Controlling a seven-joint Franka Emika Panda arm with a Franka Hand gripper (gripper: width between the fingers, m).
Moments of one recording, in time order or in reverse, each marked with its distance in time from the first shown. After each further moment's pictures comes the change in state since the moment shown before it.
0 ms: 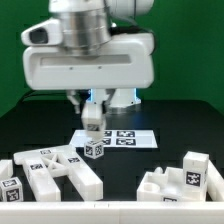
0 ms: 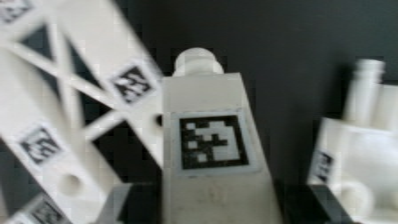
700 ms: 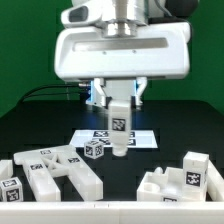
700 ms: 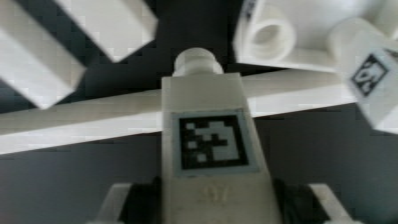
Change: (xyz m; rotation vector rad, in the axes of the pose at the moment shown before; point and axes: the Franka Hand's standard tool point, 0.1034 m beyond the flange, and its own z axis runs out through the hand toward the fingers) arm 0.015 -0.032 0.008 -0.001 0.455 -0.031
